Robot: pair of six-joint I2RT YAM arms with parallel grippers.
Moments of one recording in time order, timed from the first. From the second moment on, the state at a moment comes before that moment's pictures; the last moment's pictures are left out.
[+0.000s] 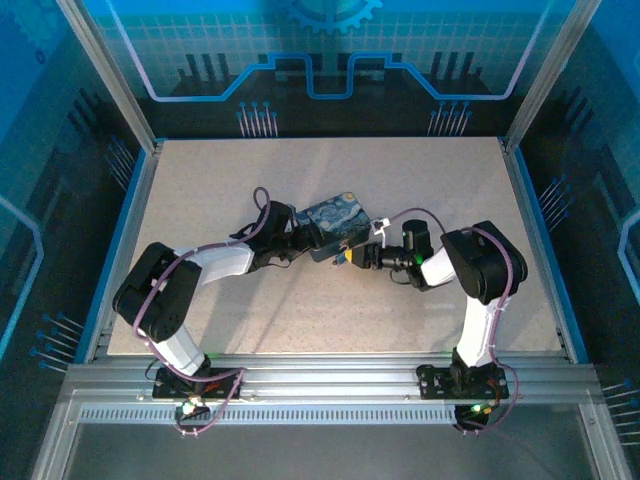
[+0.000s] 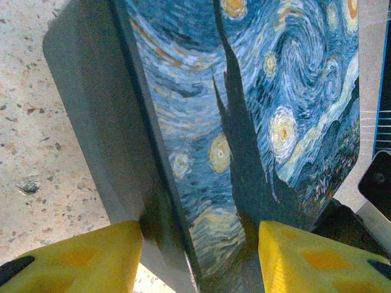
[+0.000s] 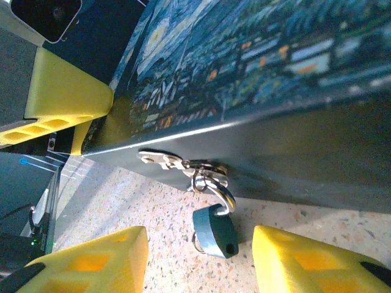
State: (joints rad) left arm -0.47 1.68 0.85 0.07 0.27 -0.96; right arm 0.30 1.94 0.59 0.86 -0.85 0.47
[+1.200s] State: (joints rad) left arm -0.48 1.68 0.83 0.10 0.26 -0.98; right arm 0.31 2.01 0.64 0.89 -0.87 0.52
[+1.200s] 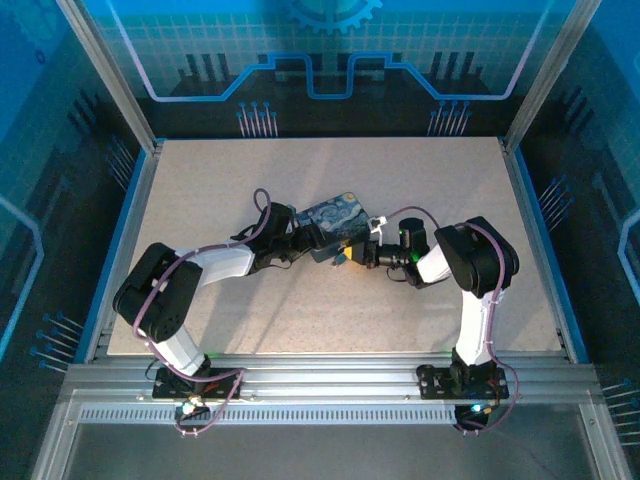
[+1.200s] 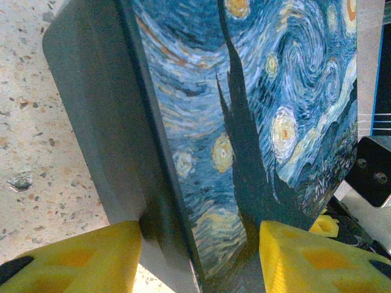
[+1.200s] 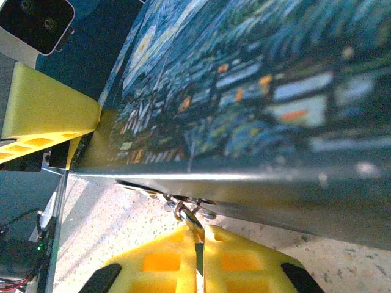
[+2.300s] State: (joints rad) left arm -0.48 1.66 0.80 0.13 0.25 -0.98; right arm 0.24 2.01 0.55 1.05 -0.84 0.72
